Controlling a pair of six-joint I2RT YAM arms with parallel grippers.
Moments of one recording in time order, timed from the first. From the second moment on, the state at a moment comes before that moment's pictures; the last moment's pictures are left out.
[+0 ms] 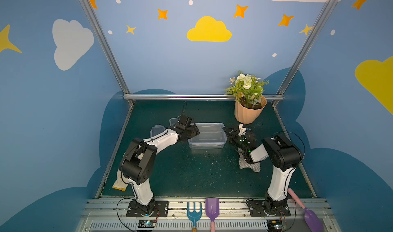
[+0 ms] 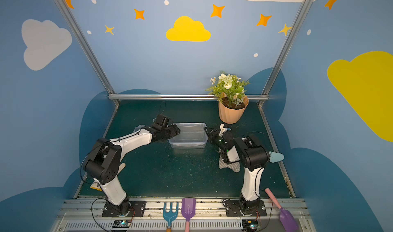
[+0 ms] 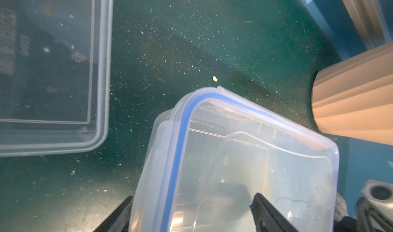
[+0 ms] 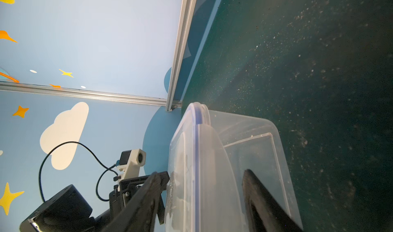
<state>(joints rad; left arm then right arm) -0.46 1.78 1.13 -0.23 0.06 -0.88 0.35 1.97 0.58 1.24 -0.41 1.29</state>
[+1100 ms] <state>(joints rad) -0.48 1.77 1.07 -0.09 0.00 -1.00 0.44 1.99 0.58 1.29 -0.13 1.38</state>
